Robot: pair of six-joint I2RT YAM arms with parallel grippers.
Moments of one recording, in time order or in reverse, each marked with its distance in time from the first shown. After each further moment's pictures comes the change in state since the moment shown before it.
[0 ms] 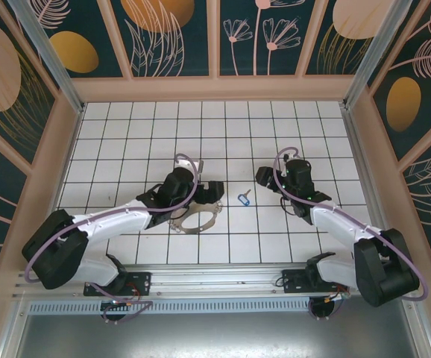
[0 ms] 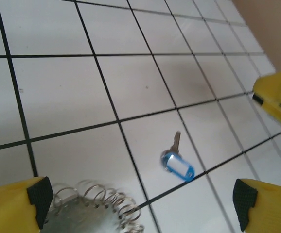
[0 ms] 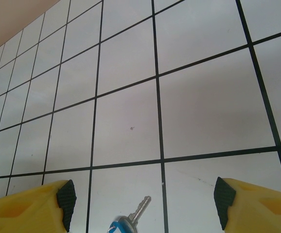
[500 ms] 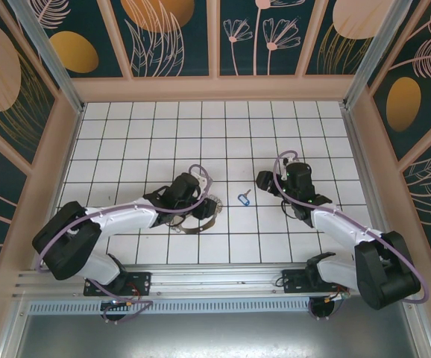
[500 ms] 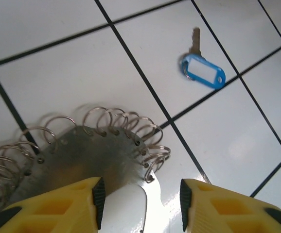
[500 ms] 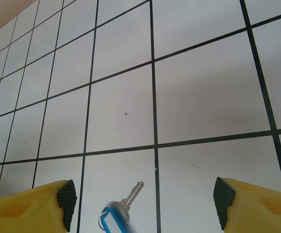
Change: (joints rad) left arm -0.001 0.098 0.000 -0.147 0.166 0.181; right arm 0.001 -0.018 -0.032 -0.014 -0.015 -0.022
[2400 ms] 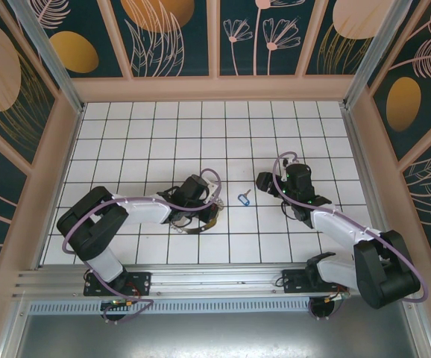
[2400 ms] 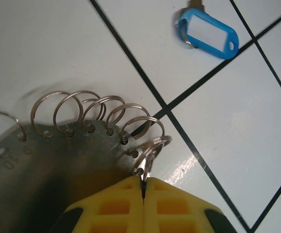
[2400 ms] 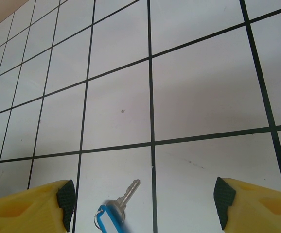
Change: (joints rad) left arm -0.008 0.192 0.045 0.075 0.083 0.041; right arm 0.000 0.006 -0.015 0.018 0.000 -0.003
